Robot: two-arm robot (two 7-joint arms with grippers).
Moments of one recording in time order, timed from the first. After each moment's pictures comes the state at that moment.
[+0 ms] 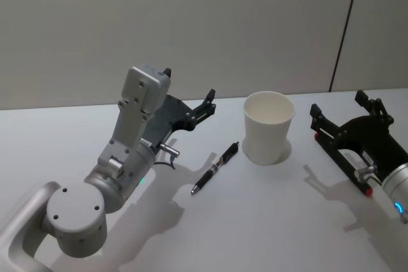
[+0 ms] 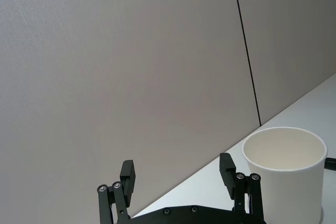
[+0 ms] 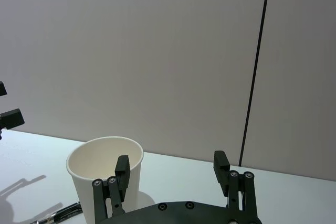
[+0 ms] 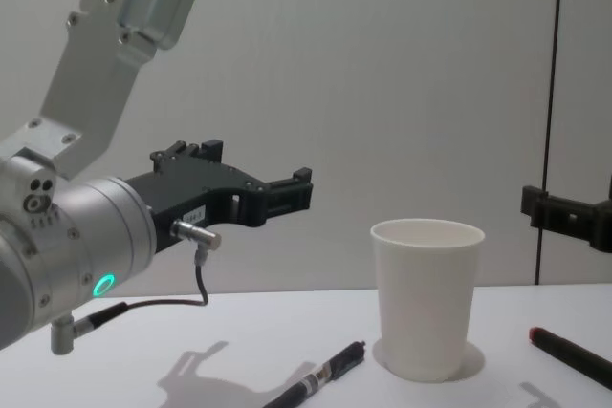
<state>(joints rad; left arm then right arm) -0.24 0.38 0.45 -1.63 -0.20 0.01 -0.01 -0.01 0.34 -0.23 -1.77 0.29 0.03 0.07</state>
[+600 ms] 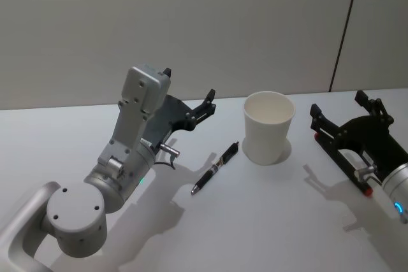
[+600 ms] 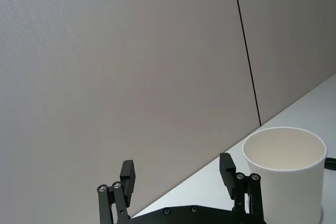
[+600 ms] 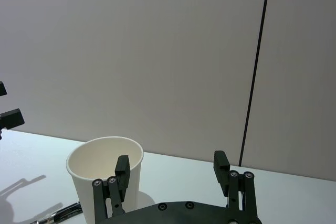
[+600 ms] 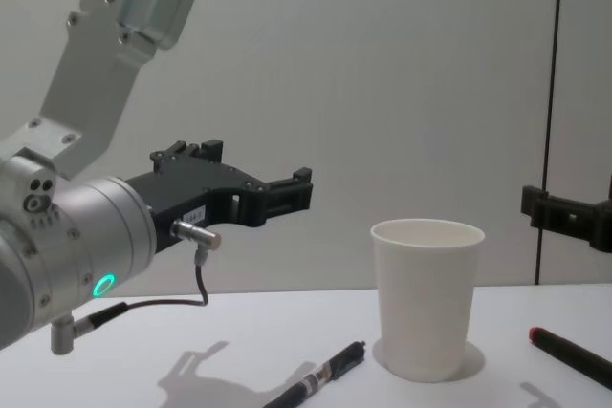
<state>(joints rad) -0.24 0.38 0.45 -1.63 -0.20 0.01 -0.01 -0.01 0.34 -0.23 -1.77 0.29 0.03 0.07</state>
